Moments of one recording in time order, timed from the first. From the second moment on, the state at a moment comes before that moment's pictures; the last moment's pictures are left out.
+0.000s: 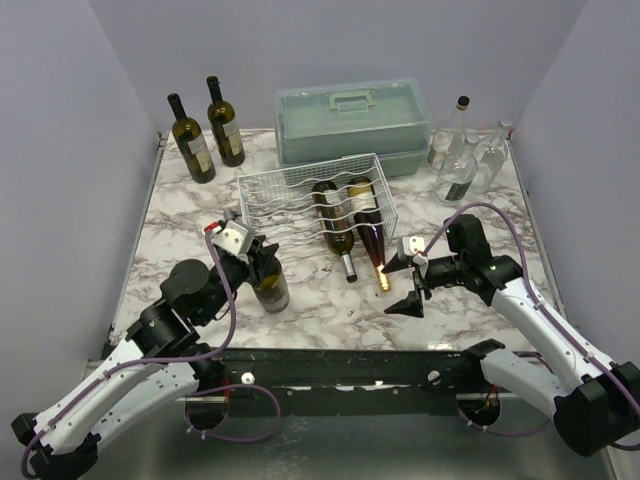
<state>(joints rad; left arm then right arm) -0.84 0.49 0.66 -0.21 -0.22 -0.06 0.37 0.96 0.70 -0.57 -1.06 -0.77</state>
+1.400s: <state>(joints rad) -0.21 0.63 0.70 -0.12 -0.41 0.03 0.37 0.96 0.70 -0.57 -1.04 -0.79</state>
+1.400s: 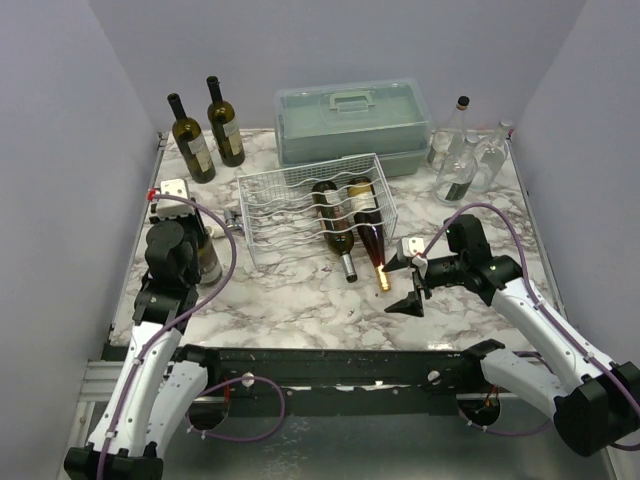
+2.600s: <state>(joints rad) 0.08 1.15 0.94 0.19 -0.52 -0.03 0.37 0.96 0.70 -0.58 -1.03 -0.81</state>
